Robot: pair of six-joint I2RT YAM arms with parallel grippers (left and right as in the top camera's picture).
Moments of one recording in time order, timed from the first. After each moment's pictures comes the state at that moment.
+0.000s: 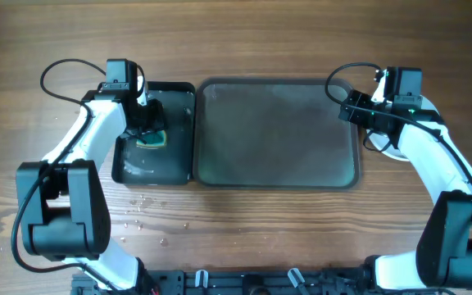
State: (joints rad) left arm -0.01 1.81 1.15 -0.63 0.10 -0.26; right arm -0.07 1.62 0.96 -0.38 -0.11 0.31
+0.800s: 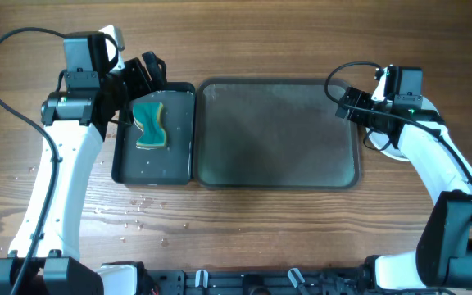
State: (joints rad) left arm -0.01 1.48 1.28 -0.62 0.18 -0.38; right arm -0.07 1.62 0.96 -0.36 -0.11 0.30
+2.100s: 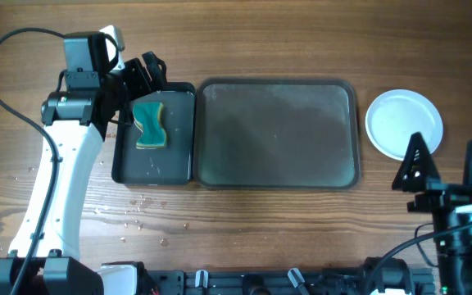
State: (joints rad) left arm -0.01 1.48 1.28 -0.62 0.19 -0.38; right arm -0.07 0.32 0.88 -0.53 -0.04 0.27
